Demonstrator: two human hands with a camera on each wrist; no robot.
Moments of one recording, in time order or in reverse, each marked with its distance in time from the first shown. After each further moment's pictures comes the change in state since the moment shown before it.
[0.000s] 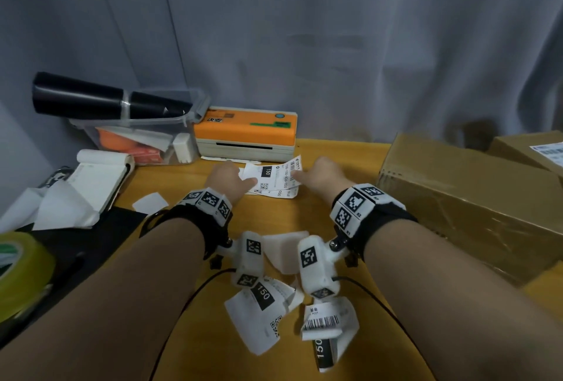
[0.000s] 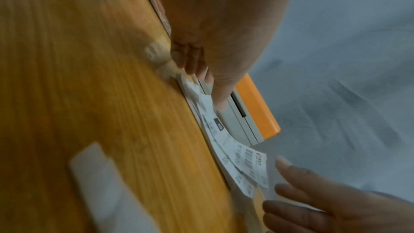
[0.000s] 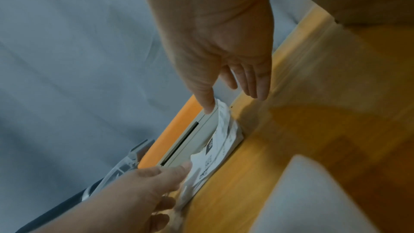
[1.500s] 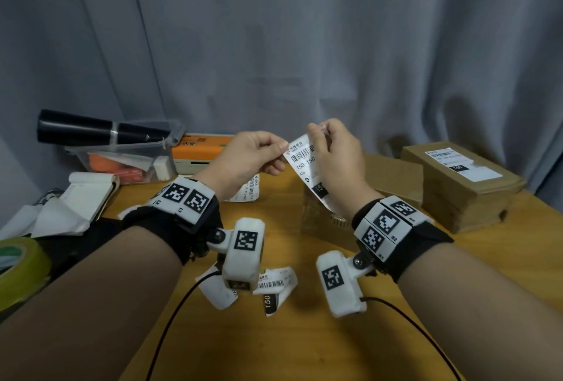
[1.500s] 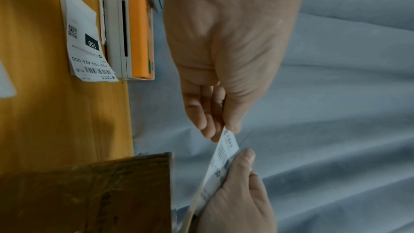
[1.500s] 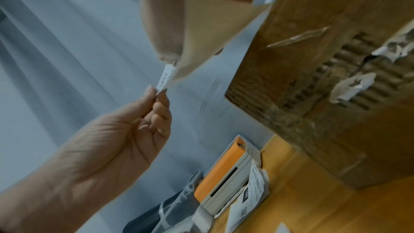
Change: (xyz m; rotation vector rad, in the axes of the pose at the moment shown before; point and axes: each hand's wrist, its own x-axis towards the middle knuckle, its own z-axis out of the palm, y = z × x) left_hand -0.143 0.132 -0.071 -0.920 -0.223 0.512; right_hand -0.137 0.027 -0.103 0.354 0.671 -0.472
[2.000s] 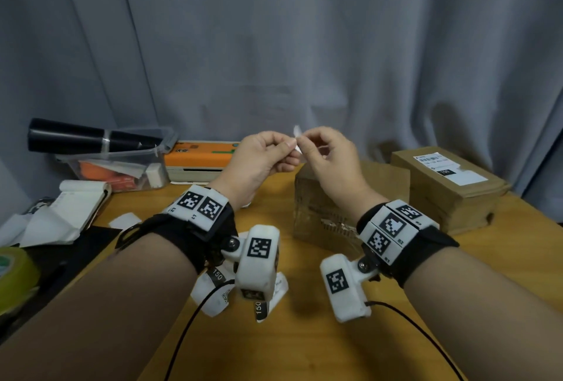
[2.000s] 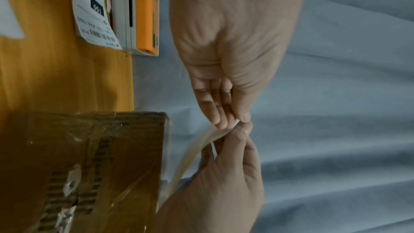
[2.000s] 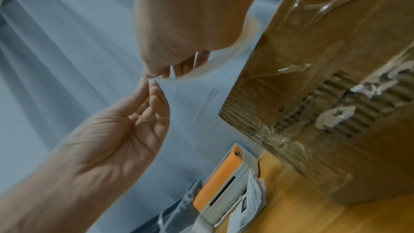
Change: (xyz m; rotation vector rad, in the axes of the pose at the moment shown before) left_hand 0.007 0.003 0.032 -0.218 0.061 0.075; right_hand 0.003 0.009 -0.016 0.096 -0.025 -0.166
